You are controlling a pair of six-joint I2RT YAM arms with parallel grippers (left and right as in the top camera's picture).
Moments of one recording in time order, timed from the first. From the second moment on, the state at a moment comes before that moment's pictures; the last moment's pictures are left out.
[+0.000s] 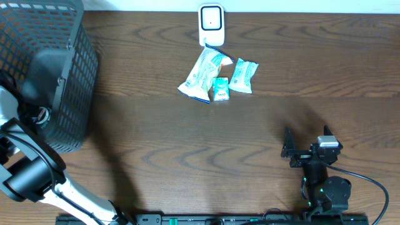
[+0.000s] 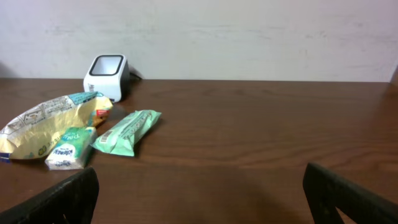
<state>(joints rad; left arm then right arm) 0.71 2.03 1.52 -0.86 -0.36 -0.65 0.01 0.01 0.01 -0.07 -0.03 0.01</state>
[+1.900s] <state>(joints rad) -0.54 1.94 1.48 -0.23 0.15 -0.51 0.01 0.01 0.01 -0.07 -0.03 0.01</state>
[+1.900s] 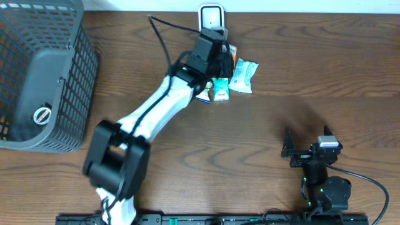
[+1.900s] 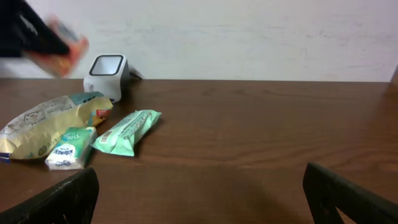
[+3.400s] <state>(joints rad) -0.63 2.12 1.48 -0.47 0.29 -0.57 0.01 0.01 0.01 -0.07 -0.03 0.01</state>
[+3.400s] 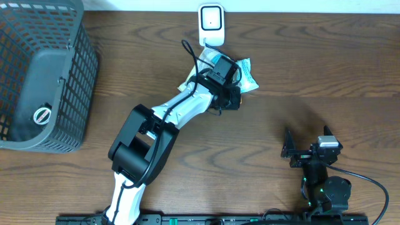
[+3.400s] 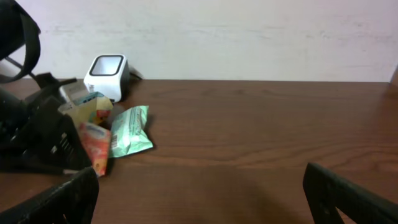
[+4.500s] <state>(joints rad) -0.64 1.75 1.48 -0.31 0.29 -0.46 0.01 0.01 0.01 -0.07 -0.03 0.01</state>
